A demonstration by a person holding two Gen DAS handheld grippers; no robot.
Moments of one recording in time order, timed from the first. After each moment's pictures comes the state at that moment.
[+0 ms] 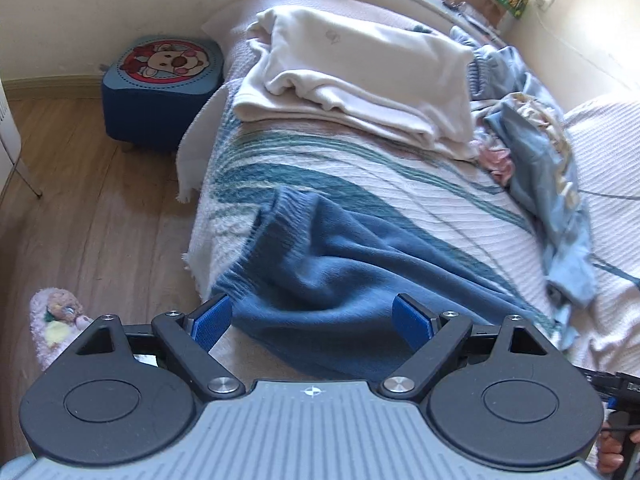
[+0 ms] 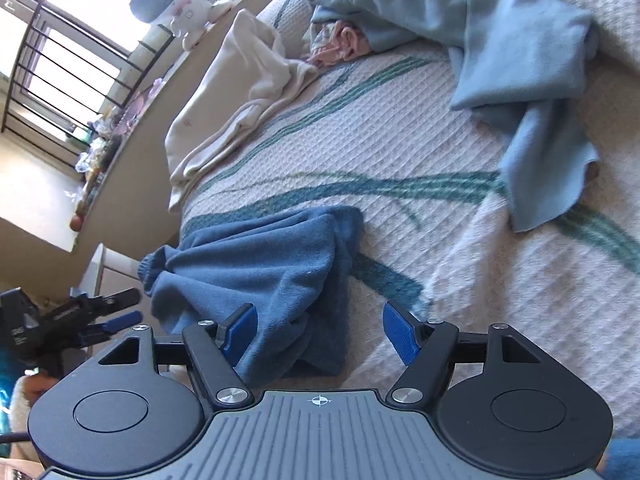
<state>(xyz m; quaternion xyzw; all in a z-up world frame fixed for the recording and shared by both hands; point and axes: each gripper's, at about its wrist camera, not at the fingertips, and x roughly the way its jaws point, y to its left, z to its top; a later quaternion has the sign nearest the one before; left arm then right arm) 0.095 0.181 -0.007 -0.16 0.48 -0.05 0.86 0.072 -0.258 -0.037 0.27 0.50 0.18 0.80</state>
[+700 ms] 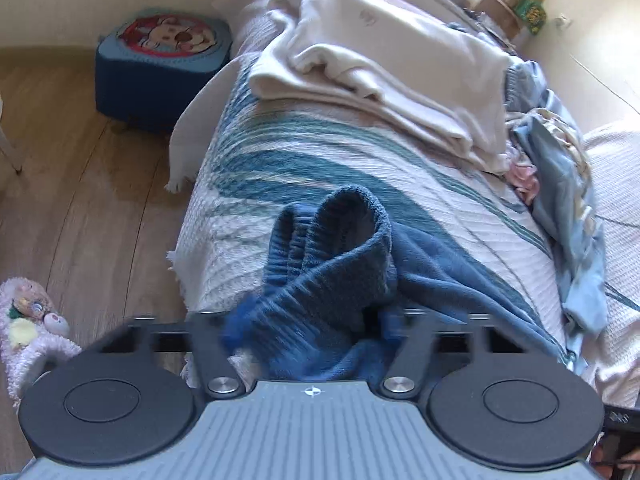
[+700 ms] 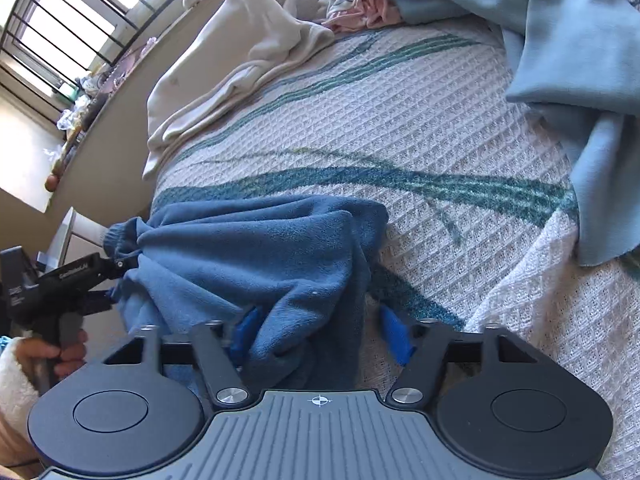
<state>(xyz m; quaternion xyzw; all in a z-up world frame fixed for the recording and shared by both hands) 0.121 0.188 -0.050 -0.21 0.48 -0.06 0.85 0.099 -0.221 -0.060 0.20 0.52 0.18 0.81</state>
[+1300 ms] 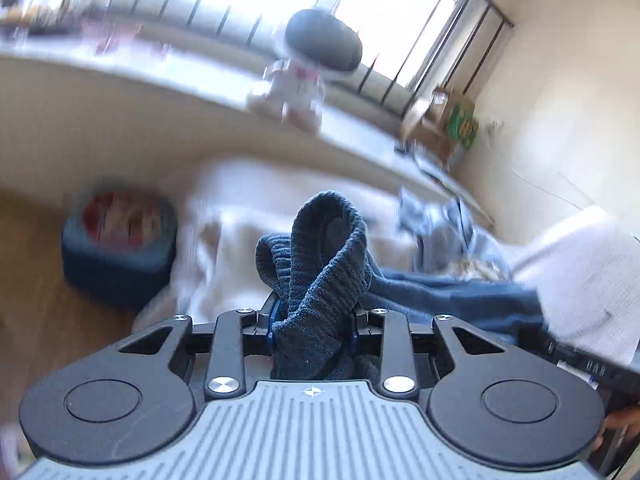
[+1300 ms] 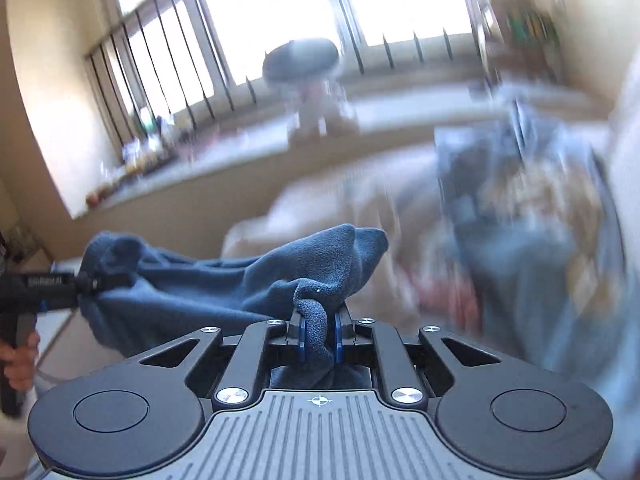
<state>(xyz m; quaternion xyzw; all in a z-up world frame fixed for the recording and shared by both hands) 0.181 0.203 0.106 -0.19 0.28 -0.07 0.94 0.202 -0.177 0.100 0.06 0.28 0.25 0.93</state>
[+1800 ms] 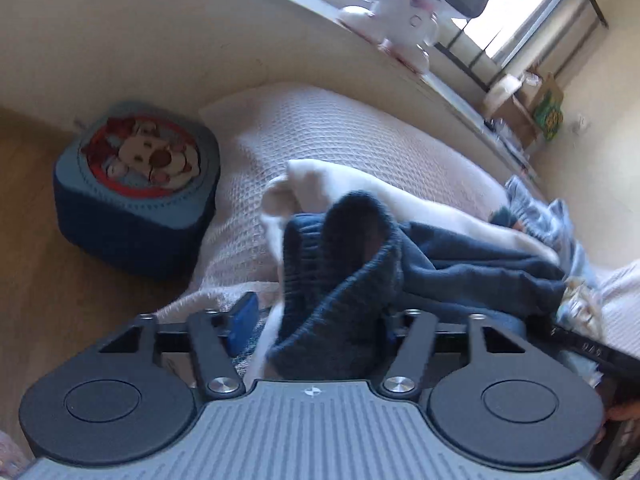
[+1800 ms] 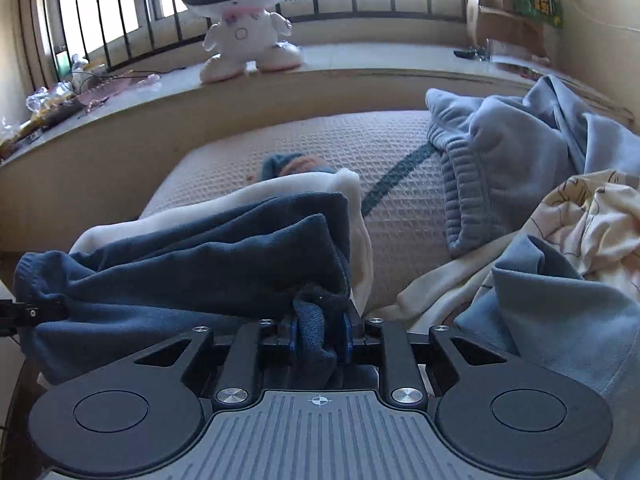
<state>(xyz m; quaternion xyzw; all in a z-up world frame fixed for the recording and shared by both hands) 0.317 0.261 -0.030 -0.29 0.37 -0.04 0.88 0.373 -0.102 -0.004 -0.01 0.37 0.14 0.92</state>
